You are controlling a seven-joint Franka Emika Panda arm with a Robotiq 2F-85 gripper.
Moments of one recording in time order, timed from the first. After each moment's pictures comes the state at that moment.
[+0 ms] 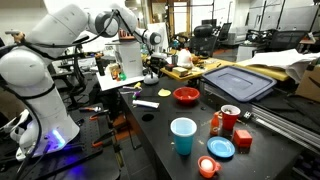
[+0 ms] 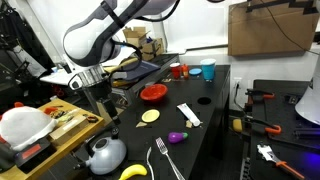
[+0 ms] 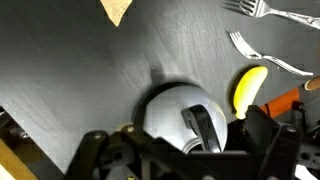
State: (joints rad) arm 0.23 0.93 0.28 -1.15 -0.05 1.92 -0.73
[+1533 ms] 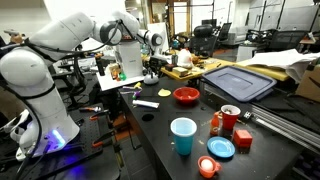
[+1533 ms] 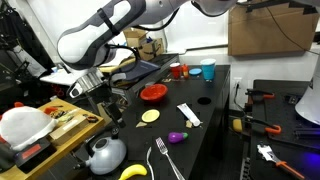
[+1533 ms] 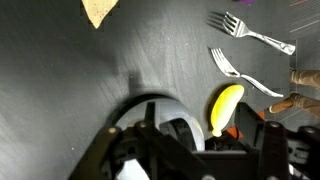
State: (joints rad) arm 0.25 1.04 0.30 -0.97 -0.06 1.71 -0.82
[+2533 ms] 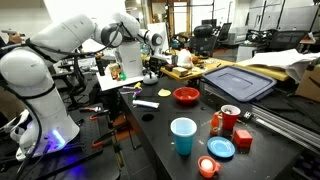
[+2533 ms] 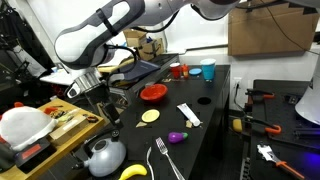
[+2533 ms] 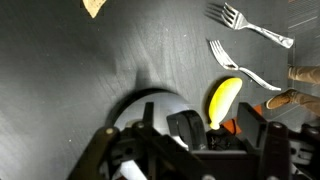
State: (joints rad) arm 0.25 1.07 0.32 -0.92 -0.06 1.69 -0.82
